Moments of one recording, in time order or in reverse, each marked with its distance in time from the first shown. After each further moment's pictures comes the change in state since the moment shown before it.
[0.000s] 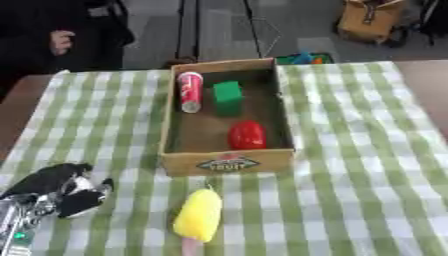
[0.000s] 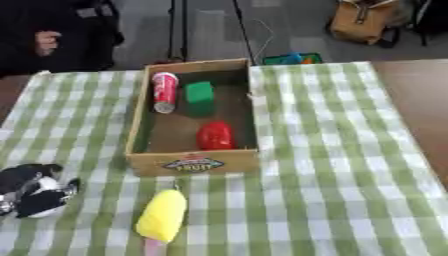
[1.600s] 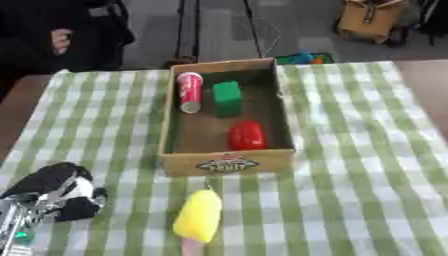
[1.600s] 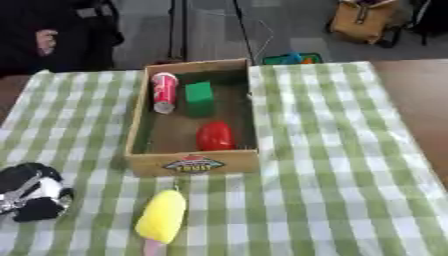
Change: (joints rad) left arm -0.002 -0.001 0.002 0.003 -0.026 0.000 0.002; right arm -0.001 0.000 0.000 0.000 -0.006 0.002 -0.003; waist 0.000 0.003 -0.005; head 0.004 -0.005
